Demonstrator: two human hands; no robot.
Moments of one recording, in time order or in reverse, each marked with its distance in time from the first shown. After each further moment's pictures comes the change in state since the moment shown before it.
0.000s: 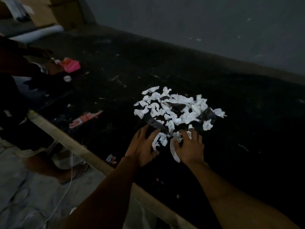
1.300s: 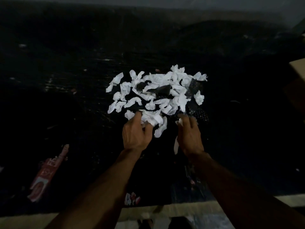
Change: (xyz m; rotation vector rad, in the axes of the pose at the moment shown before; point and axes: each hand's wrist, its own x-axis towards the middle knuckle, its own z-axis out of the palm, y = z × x) left_hand 0.128 -0.076 0.005 -0.544 0.251 0.264; right_hand 0.026 -0.068 0.056 0.176 0.242 0.399
